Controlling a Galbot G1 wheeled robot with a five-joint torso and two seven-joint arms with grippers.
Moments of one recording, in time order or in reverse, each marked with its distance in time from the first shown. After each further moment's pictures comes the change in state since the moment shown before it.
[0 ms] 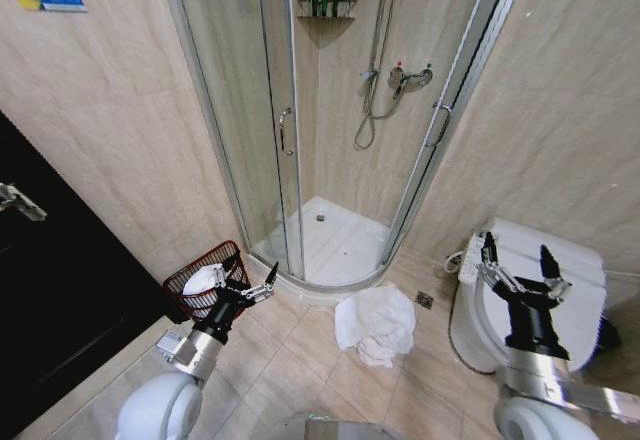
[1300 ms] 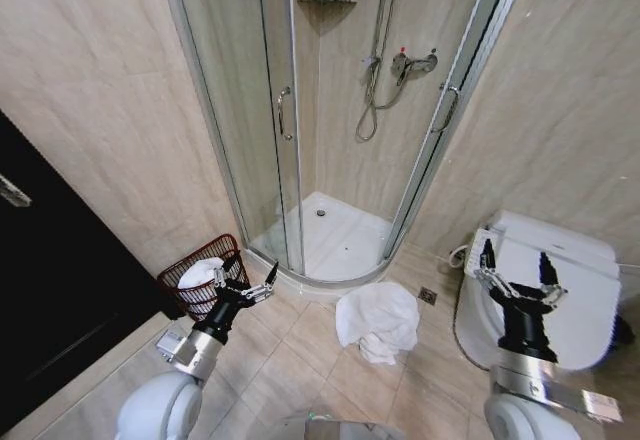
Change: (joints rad) left arm 0.000 0.000 0.000 0.000 0.000 0.000 0.000; right arm 0.055 -0.040 -0.049 -0.108 0.021 0.020 -0.051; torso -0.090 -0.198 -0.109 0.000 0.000
